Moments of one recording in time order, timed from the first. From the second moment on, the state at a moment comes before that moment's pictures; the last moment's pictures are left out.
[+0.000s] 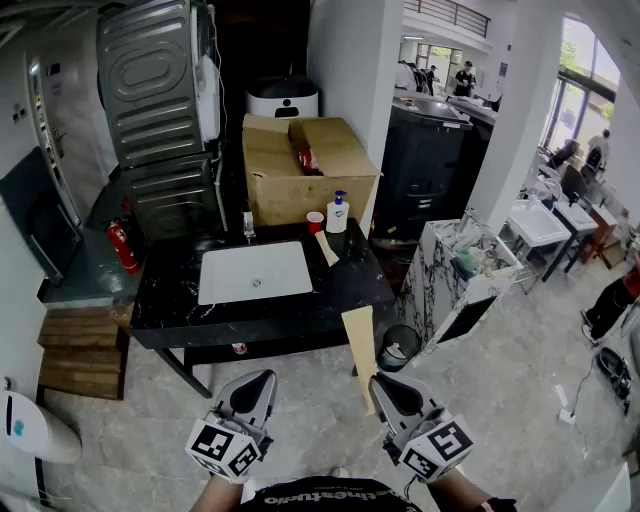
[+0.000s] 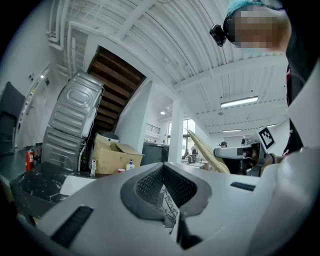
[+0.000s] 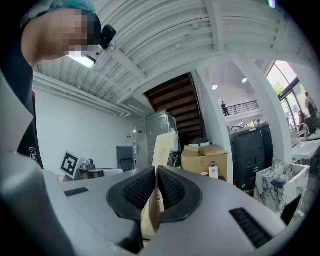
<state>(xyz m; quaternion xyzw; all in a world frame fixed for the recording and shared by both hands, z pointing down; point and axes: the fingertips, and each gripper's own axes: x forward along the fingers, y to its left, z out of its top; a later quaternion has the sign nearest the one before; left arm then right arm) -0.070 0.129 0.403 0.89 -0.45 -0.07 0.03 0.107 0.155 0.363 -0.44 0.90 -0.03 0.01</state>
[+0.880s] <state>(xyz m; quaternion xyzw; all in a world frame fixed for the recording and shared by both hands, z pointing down) -0.066 0.128 0.406 0.89 -0.45 -0.07 0.03 0.112 0.150 0.363 -0.43 0.90 -0.03 0.02</state>
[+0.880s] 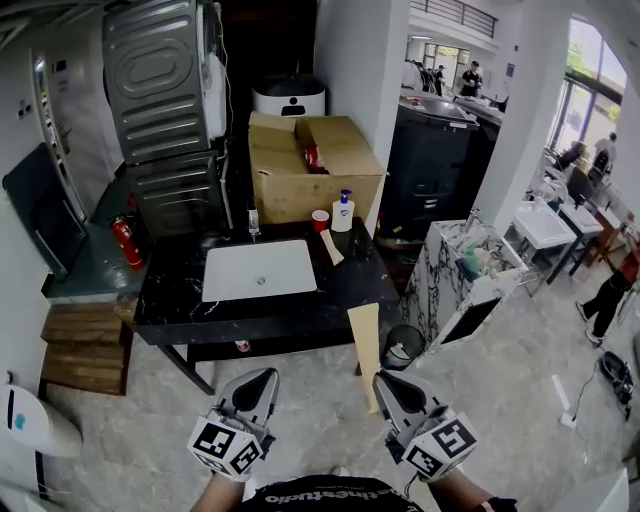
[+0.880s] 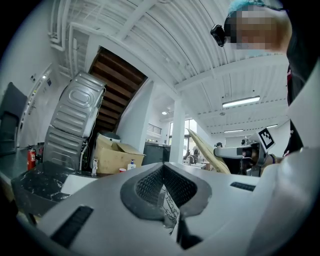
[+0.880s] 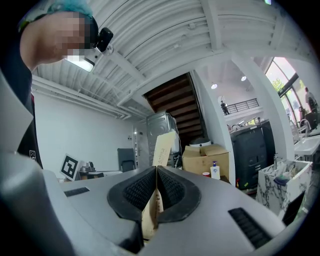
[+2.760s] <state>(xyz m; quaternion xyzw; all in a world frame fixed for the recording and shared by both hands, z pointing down) -0.002 0.026 0.419 0.86 -0.50 -0.06 0.03 0.184 0.039 0.391 -0.39 0.92 -0.07 0.02</state>
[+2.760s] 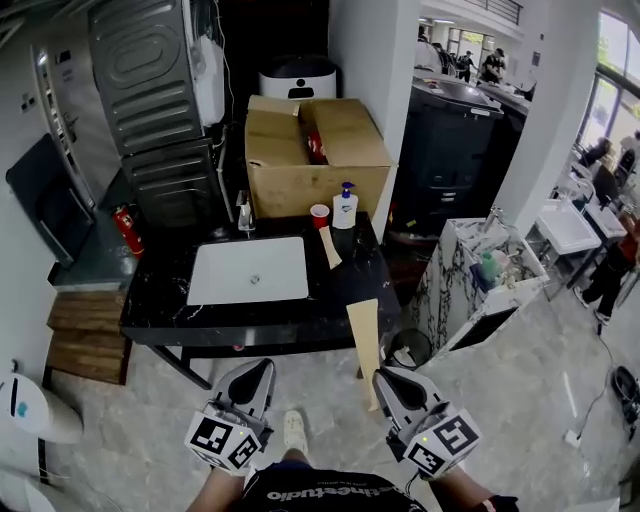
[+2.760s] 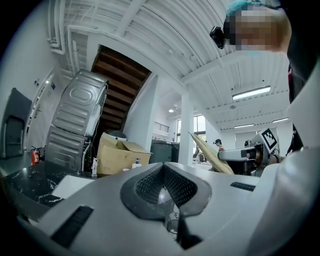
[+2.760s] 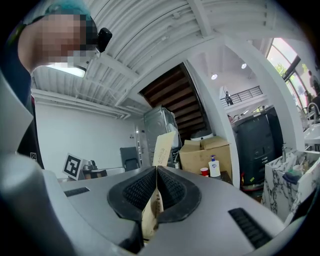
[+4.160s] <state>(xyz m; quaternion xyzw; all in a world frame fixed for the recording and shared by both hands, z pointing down) -0.105 -0.293 0.424 0.89 -0.46 -0.06 0.04 0.063 -0.265 0.391 -0.43 0.90 -0.09 -0.01</state>
